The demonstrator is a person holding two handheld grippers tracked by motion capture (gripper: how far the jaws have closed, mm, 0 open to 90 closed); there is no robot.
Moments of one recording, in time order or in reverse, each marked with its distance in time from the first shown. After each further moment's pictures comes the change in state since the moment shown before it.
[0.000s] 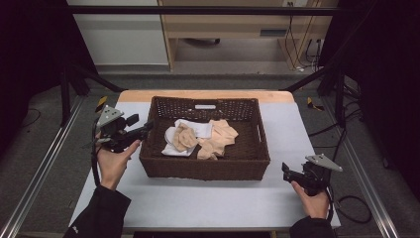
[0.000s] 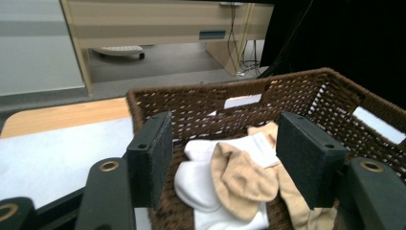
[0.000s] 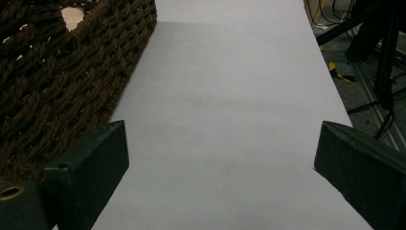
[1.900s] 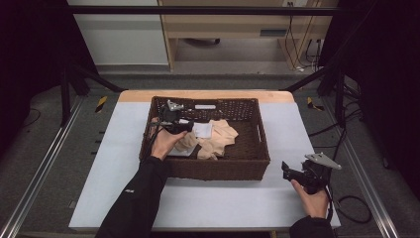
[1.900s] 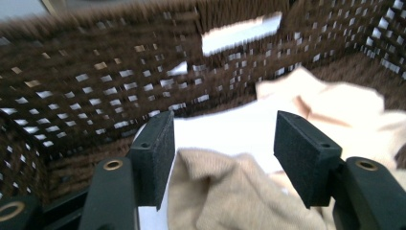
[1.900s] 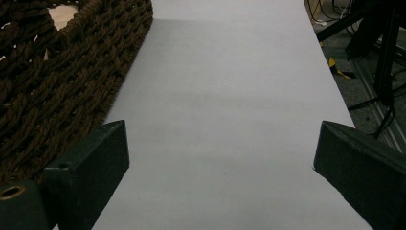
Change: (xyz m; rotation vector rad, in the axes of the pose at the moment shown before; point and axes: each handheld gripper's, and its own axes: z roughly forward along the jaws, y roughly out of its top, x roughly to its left) left arm -0.034 -0.032 0.164 0.310 0.031 0.106; right arm -0.001 0.001 0.006 0.012 -0.003 0.006
